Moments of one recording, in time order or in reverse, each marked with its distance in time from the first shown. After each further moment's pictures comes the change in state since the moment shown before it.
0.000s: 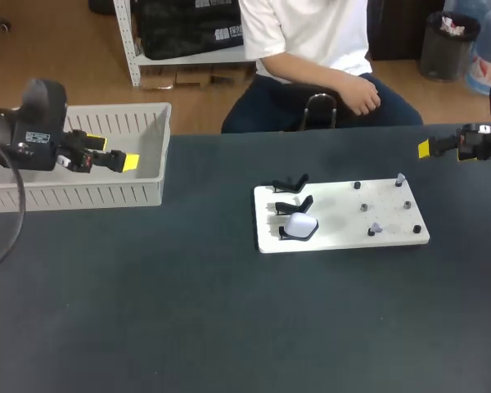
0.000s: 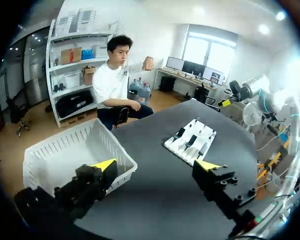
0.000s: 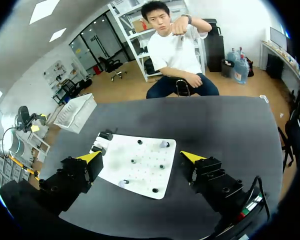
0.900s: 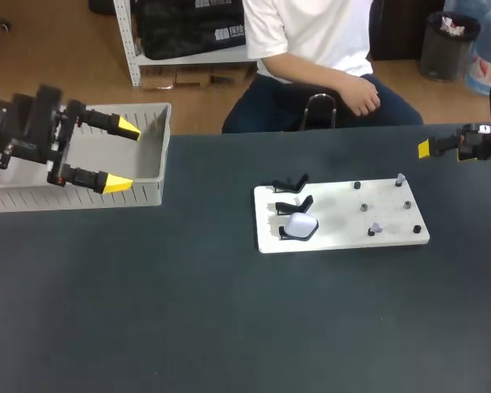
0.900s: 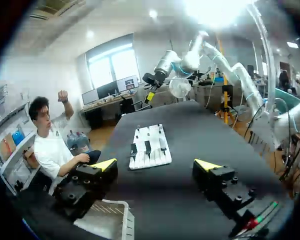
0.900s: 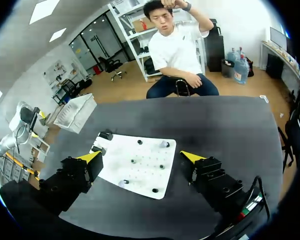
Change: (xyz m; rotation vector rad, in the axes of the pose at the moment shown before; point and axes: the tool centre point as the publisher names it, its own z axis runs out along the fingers) left arm 0.001 -0.025 0.005 0.525 -0.166 0.697; right arm 0.000 0.000 0.000 0.000 0.000 0.000
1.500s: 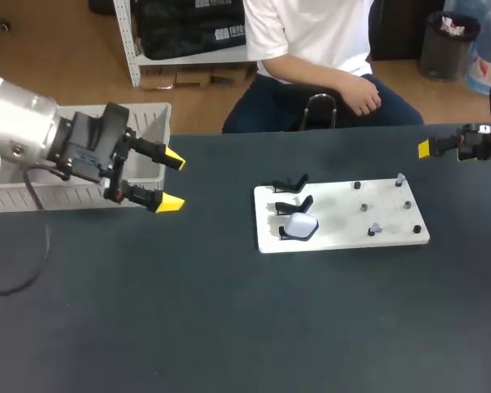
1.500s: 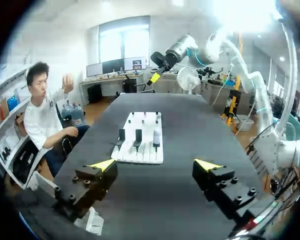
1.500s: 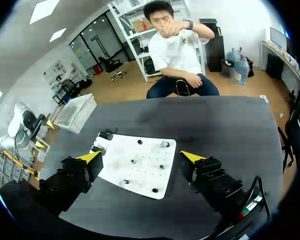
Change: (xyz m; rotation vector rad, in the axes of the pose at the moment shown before) left arm 0.006 -0.017 0.078 -0.004 0.109 -0.245; right arm 0.000 0.000 0.000 0.000 0.000 0.000
